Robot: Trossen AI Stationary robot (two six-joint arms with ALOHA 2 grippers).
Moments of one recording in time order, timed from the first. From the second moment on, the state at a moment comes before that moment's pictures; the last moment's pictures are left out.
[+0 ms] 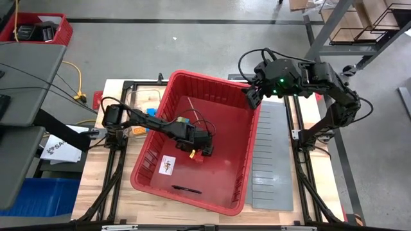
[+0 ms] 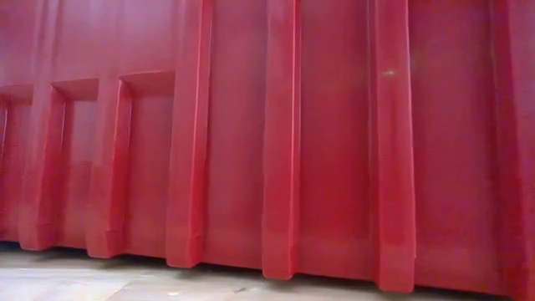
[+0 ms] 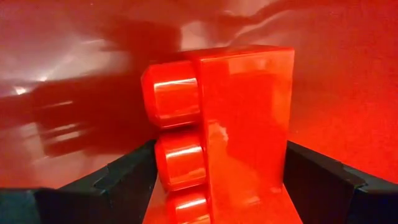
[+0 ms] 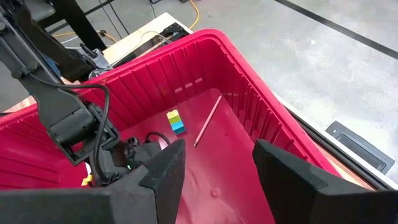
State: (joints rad) left arm -0.06 1.94 1.25 -0.57 0.05 -1.31; right arm -0.07 1.54 2.18 -1.39 0.37 0.49
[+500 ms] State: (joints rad) left arm -0.08 1.94 1.27 -0.69 0.01 -1.17; right arm -0.07 1.54 2.18 -1.37 0.37 0.49
